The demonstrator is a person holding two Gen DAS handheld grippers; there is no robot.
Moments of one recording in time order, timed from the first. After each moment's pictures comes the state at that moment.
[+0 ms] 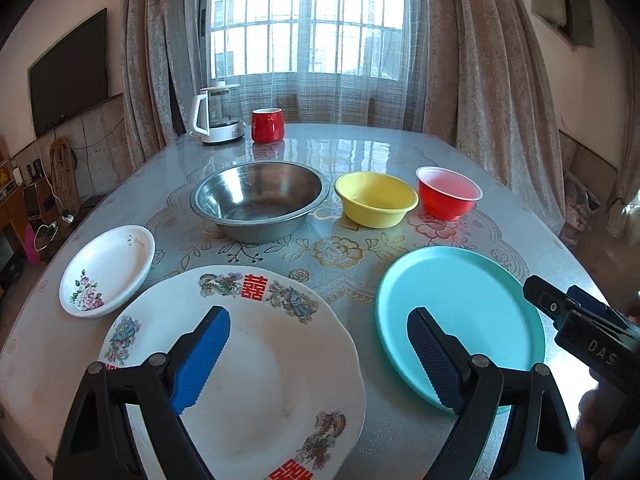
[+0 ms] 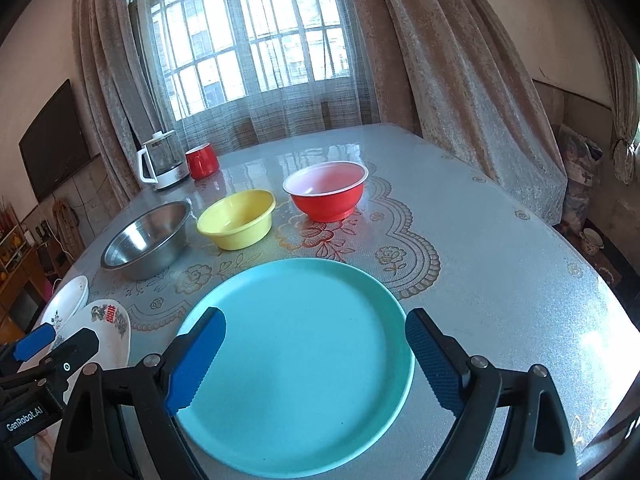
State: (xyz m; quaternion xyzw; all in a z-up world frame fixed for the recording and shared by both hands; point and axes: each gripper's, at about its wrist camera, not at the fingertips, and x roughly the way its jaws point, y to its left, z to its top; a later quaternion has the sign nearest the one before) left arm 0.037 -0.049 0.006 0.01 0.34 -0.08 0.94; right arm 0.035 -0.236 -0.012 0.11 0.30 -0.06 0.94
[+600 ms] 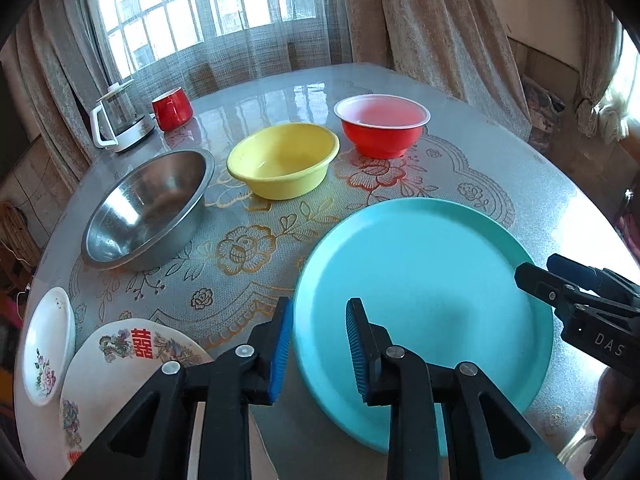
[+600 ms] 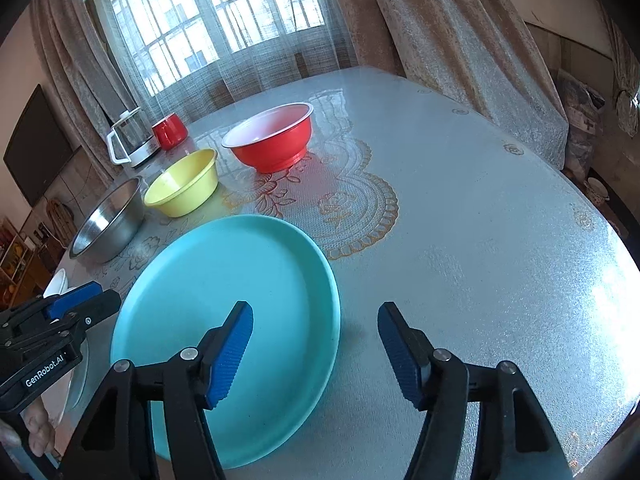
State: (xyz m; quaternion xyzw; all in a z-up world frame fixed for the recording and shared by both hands) left arm 0.099 -0.135 -0.021 0.14 0.42 -0.16 0.88; right arm 0.052 -0.293 -0.052 0.16 0.38 -0.05 0.91
